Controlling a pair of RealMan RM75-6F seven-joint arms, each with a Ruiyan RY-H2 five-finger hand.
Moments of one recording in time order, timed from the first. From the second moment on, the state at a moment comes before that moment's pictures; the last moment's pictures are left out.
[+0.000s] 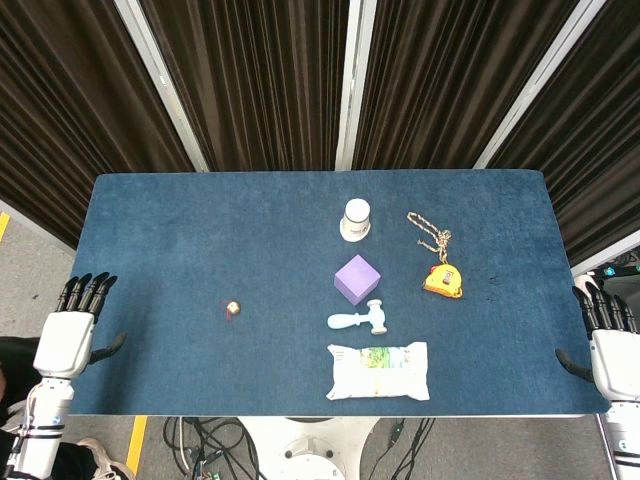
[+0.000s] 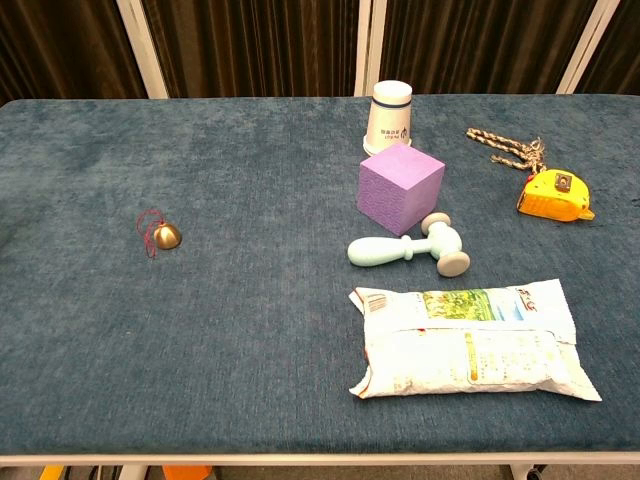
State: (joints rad) left arm -0.16 -1.28 -0.06 -1.58 1.48 1.45 0.13; right arm 0.06 -1.14 0.08 -1.50 -1.45 1.47 0.02
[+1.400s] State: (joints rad) left arm -0.50 -1.52 -0.12 -1.47 1.40 1.02 0.10; right arm 0.06 -1.10 0.10 -1.50 -1.43 1.46 0.06
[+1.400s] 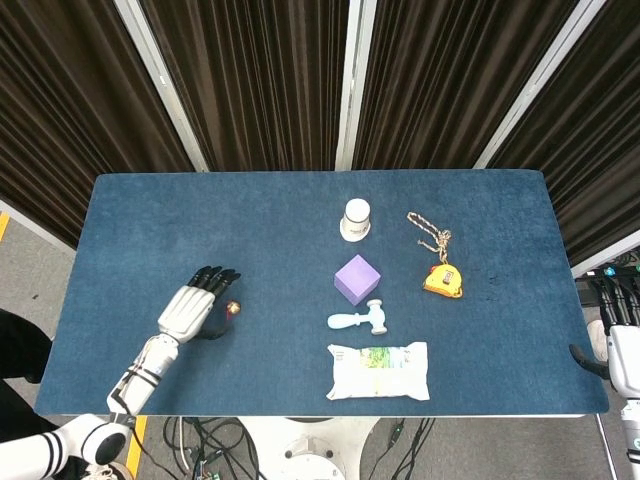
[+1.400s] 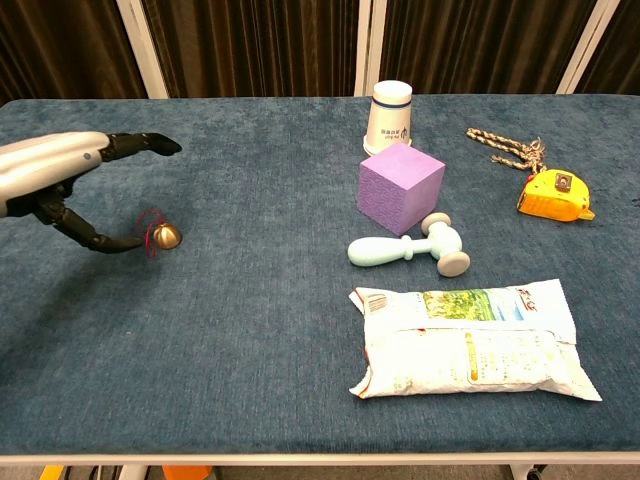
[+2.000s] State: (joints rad) left arm -0.55 -1.60 -0.13 -1.36 1.35 0.98 0.07; right arm 0.07 -1.11 0.10 -1.47 -1.42 1.45 0.08
